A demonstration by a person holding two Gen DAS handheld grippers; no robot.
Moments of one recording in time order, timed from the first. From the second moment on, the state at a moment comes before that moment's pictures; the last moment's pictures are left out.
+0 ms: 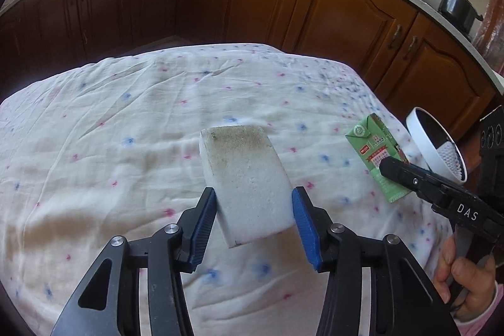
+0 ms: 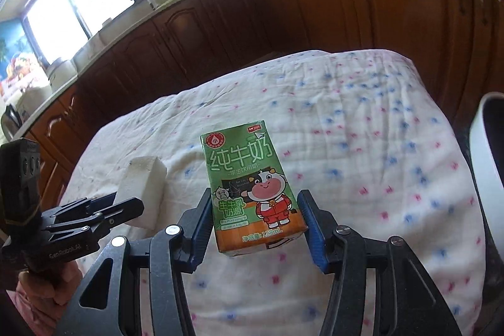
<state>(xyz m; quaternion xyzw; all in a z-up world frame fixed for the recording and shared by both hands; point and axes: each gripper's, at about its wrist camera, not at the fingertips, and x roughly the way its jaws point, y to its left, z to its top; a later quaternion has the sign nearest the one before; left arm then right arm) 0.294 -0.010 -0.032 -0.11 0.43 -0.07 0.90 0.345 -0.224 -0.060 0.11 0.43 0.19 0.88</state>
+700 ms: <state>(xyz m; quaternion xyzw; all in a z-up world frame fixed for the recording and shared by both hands) 0.293 -0.131 -0.001 -0.03 0.41 -0.20 0.89 0.252 -0.339 -0.028 0.21 0.36 0.08 0.91</state>
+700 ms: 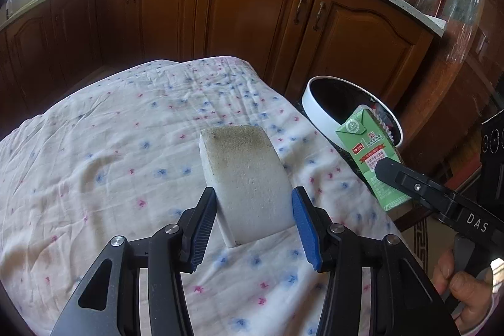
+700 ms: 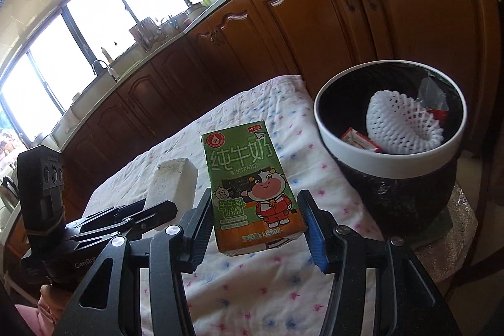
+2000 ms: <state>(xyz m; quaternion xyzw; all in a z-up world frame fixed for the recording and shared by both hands) 0.398 -0.275 0.012 0.05 0.41 -0.30 0.86 0.259 -0.465 -0.012 0.22 0.33 -0.04 0.92</state>
